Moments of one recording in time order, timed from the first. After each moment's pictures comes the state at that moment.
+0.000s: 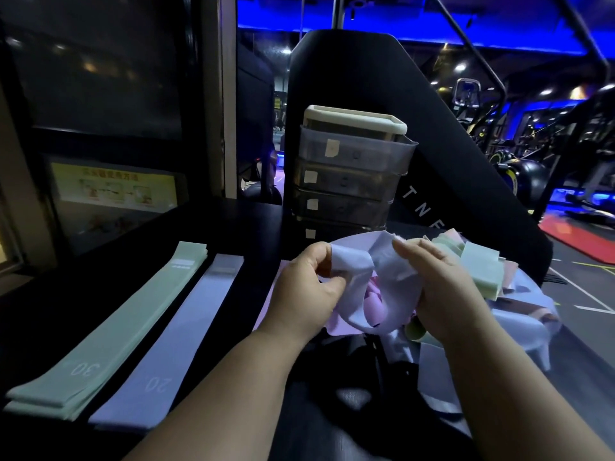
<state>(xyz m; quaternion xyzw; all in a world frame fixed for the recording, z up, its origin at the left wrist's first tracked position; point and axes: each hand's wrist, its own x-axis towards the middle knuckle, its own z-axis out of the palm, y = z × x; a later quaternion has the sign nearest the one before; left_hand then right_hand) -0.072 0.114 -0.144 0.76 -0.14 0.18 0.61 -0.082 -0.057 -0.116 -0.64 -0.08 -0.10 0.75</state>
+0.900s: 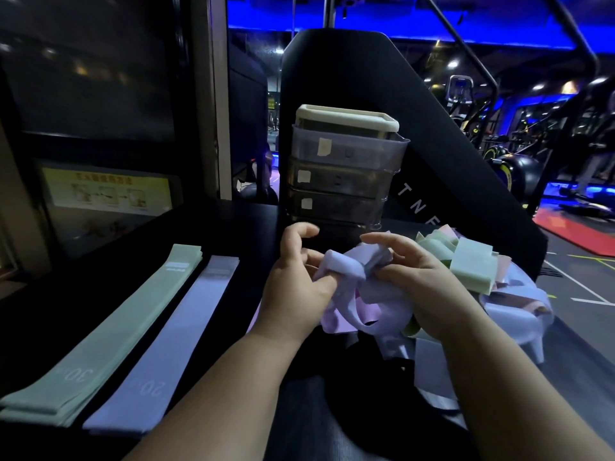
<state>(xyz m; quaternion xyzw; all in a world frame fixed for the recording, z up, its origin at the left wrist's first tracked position) -0.081 0.117 -0.139 0.78 -0.14 0.24 0.56 -0.081 -0.057 -0.118 -0.71 -0.15 -0.05 0.69</state>
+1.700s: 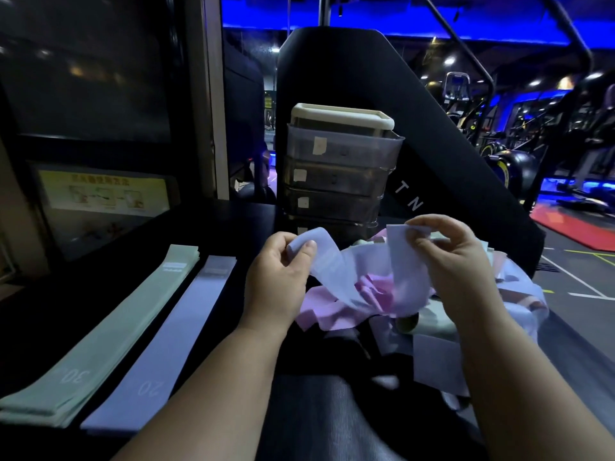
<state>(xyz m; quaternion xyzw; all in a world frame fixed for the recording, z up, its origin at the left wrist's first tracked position) -0.072 0.123 -0.136 0.74 -0.06 0.25 0.63 -0.069 -0.087 -0.113 -0.74 -0.09 -0.33 0.57</state>
